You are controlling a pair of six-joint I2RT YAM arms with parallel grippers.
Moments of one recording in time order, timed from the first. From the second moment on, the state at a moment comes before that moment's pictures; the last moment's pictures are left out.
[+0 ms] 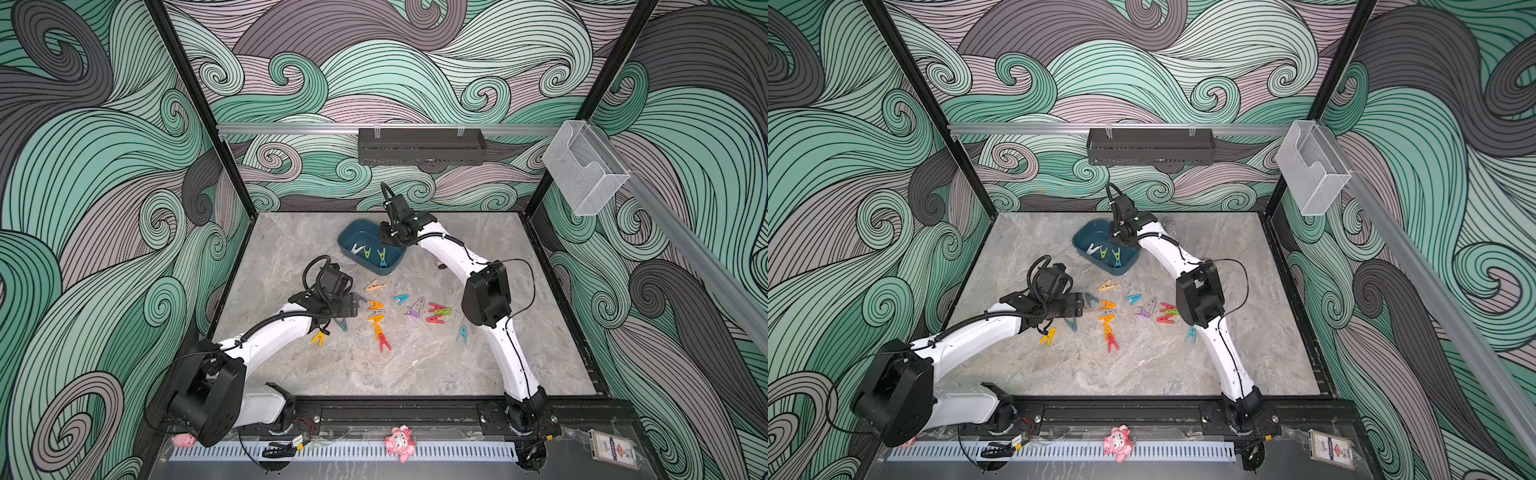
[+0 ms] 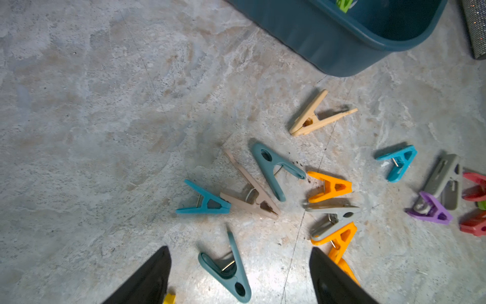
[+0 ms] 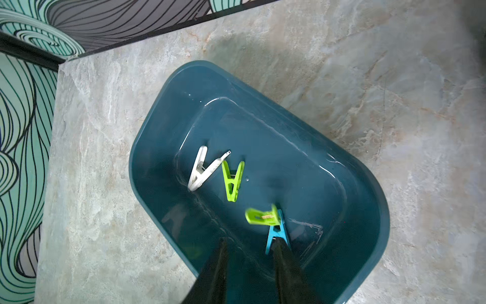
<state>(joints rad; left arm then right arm) -0.50 1.31 0.74 -0.42 -0.17 -0.46 0.59 2.41 2.33 -0.82 0.01 0.61</state>
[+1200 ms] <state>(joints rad) -0.27 1.33 0.70 -0.72 0.01 -0.60 0.73 1.76 1.43 -0.69 0.07 0.63</state>
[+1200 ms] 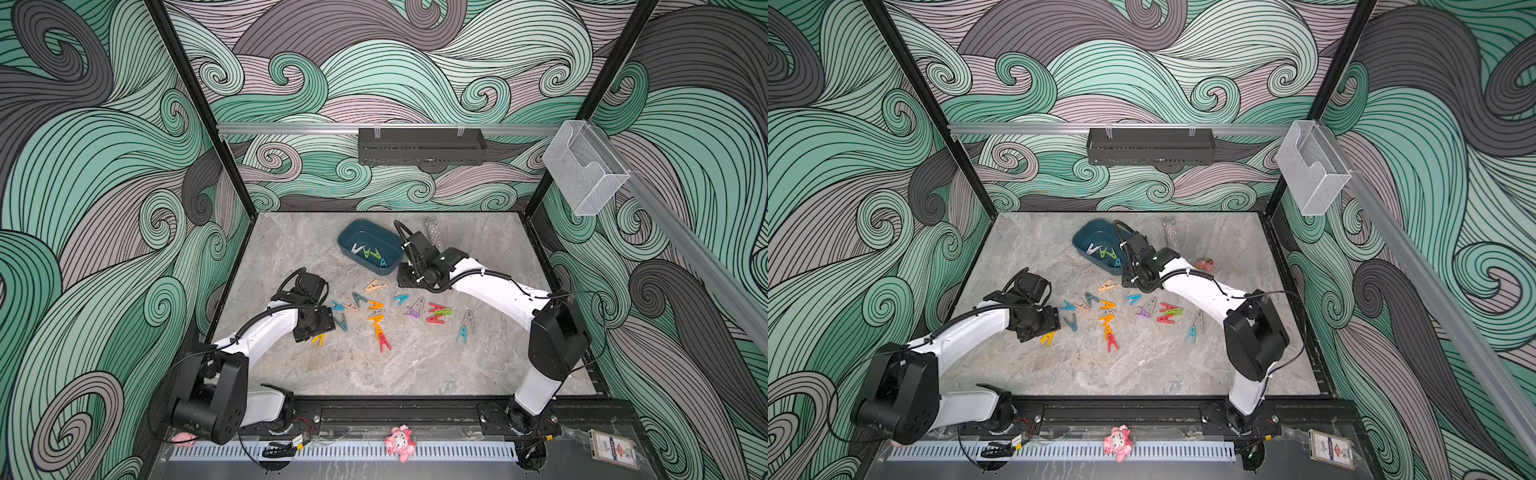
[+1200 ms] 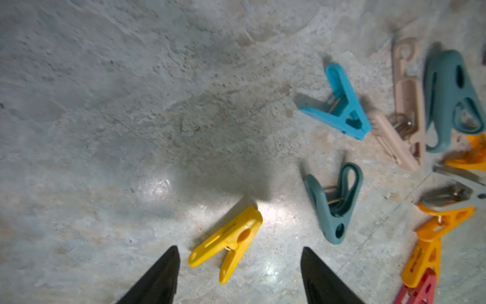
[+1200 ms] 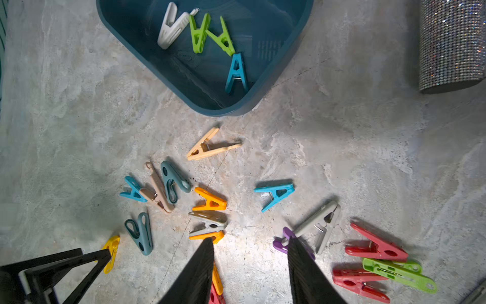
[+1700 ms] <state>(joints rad) -0.37 1.42 0.69 -0.64 -0.01 -0.61 0.74 1.76 1.41 -0.66 0.07 0.65</state>
